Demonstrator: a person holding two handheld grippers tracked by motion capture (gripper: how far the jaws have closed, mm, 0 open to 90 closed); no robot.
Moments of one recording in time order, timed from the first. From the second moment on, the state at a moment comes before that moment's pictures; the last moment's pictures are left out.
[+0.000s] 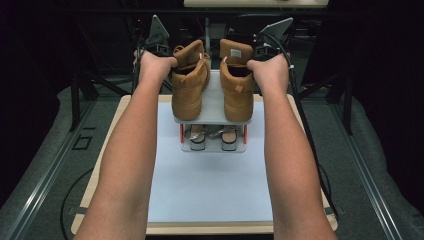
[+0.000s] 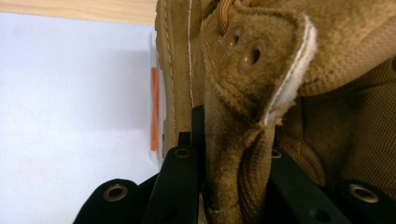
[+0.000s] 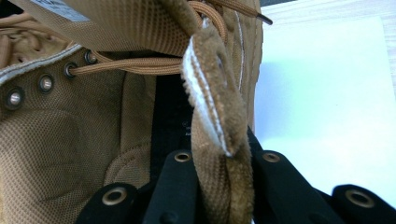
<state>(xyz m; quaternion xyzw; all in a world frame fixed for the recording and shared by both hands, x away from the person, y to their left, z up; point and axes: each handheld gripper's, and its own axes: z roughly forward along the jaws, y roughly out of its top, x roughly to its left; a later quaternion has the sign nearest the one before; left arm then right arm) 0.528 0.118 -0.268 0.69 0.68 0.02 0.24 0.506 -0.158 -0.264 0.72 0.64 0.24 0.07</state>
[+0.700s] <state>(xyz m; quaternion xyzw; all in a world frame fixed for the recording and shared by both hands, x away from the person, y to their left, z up) 0.532 0.102 -0.284 0.68 0.69 0.02 0.25 0.522 -0.149 -0.280 0.73 0.64 0.25 0.05</state>
